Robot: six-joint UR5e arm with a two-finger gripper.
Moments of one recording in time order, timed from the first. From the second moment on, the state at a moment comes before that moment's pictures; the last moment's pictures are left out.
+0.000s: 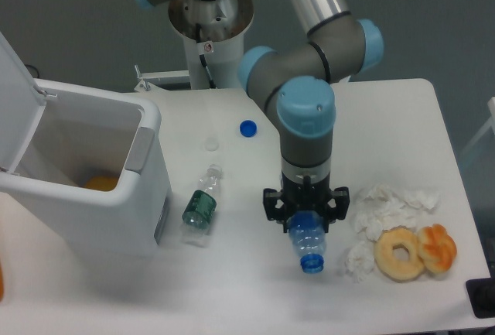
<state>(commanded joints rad) 2.46 -1.94 -1.51 -0.90 1.42 0.63</state>
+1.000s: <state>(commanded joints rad) 2.40 -1.87 -1.50 -0.90 1.31 0.85</state>
